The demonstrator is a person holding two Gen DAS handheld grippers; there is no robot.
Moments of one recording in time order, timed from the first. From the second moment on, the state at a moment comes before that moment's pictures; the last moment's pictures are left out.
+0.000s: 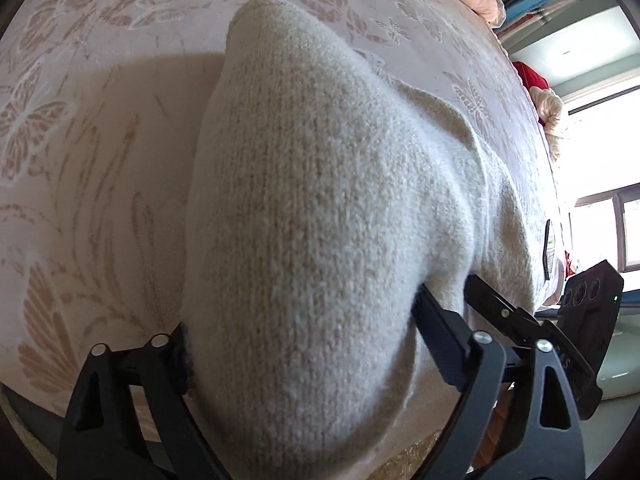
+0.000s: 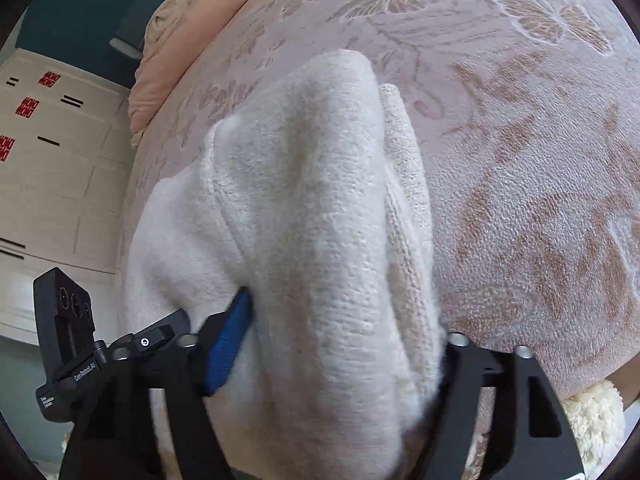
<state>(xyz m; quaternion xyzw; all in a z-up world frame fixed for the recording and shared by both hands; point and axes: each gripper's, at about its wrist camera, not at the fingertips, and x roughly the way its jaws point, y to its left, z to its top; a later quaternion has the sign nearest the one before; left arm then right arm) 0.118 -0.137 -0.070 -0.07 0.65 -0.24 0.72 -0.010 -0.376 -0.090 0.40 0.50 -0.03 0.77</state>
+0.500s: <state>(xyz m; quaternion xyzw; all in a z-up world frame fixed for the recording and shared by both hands) 0.040 -0.171 0.116 -0.01 0.51 -0.42 0.75 -0.133 -0.374 0.106 0.36 0.31 -0.07 0.88</state>
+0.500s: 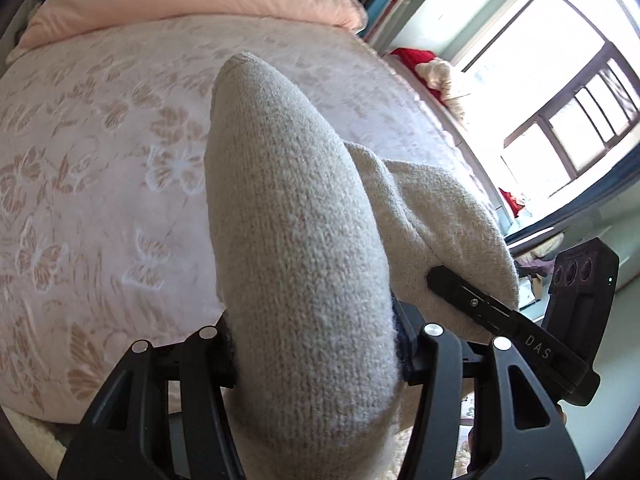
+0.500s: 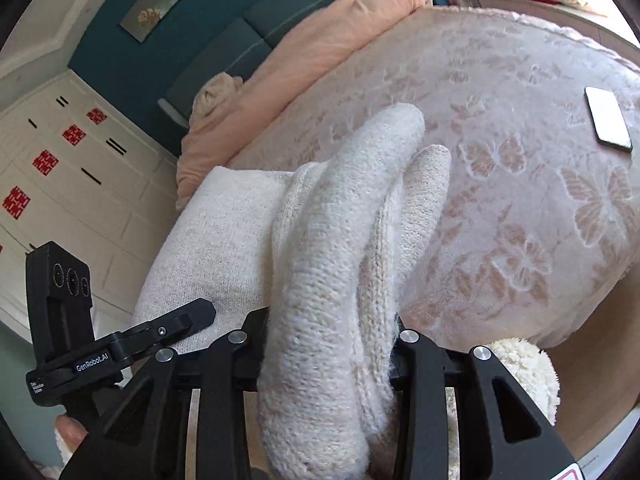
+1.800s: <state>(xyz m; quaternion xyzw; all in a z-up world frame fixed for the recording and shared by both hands) 0.179 0.100 0.068 -0.10 0.48 -0.26 0.83 0.062 -0.180 0.018 0.23 0.42 -0.02 0.88</state>
